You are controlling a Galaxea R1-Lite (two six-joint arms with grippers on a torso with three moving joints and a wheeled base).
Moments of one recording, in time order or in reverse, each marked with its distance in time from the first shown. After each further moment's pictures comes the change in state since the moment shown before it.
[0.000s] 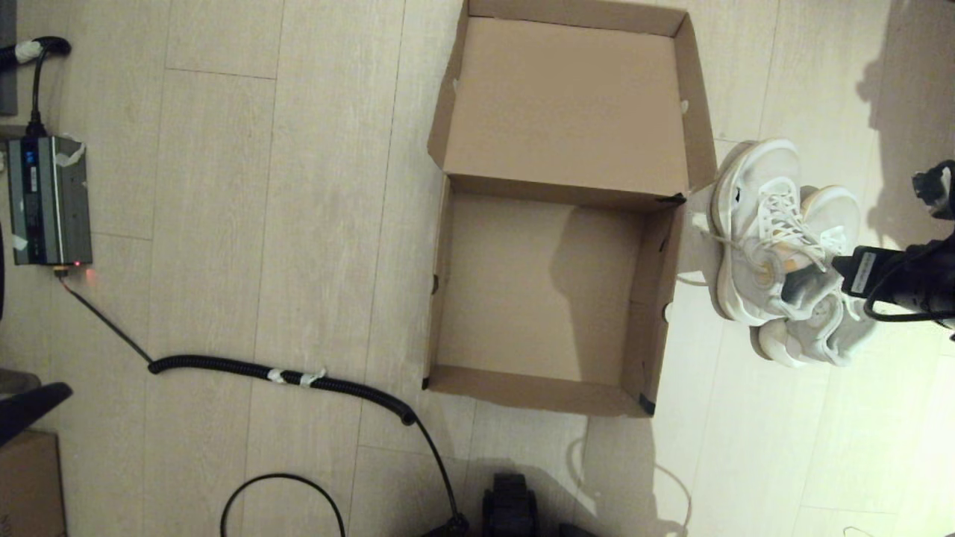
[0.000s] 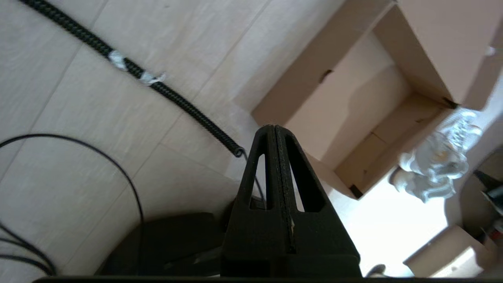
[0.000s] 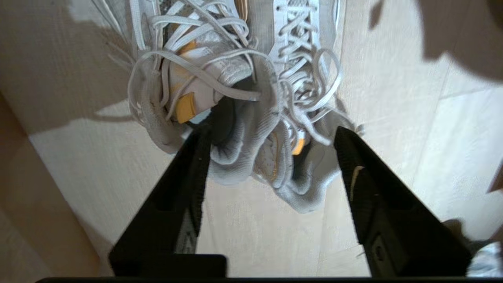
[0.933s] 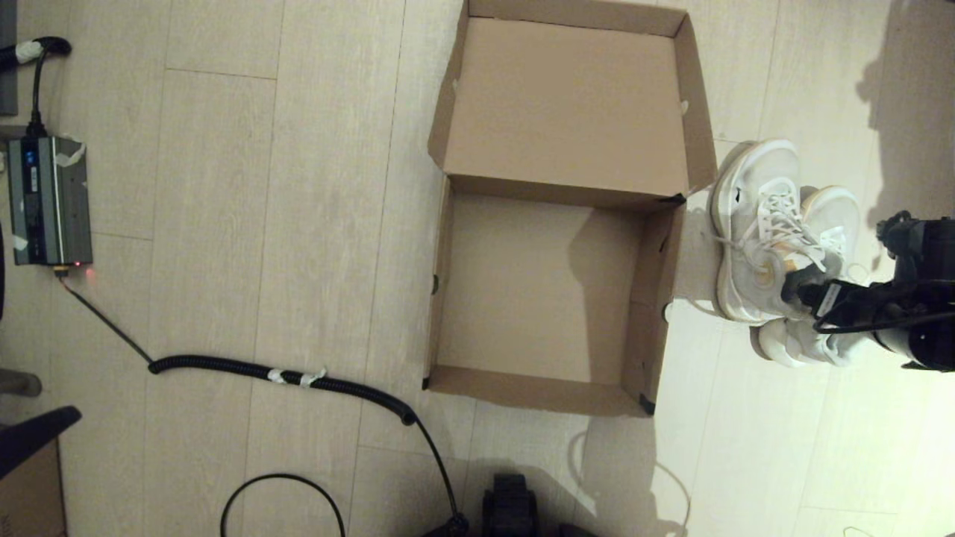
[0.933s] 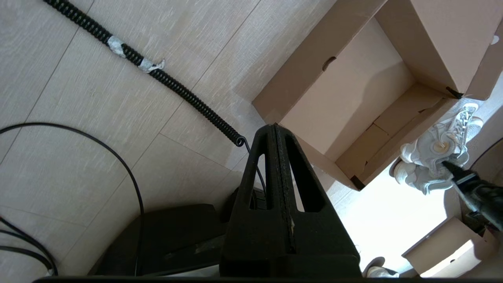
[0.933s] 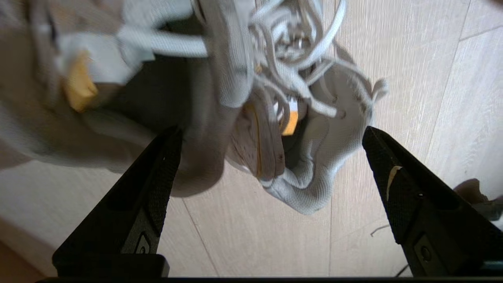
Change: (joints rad) left arm 0.001 -0.040 0.051 0.001 -0.010 0.000; right arm -0.040 0.191 0.055 -0.143 -0.049 0.111
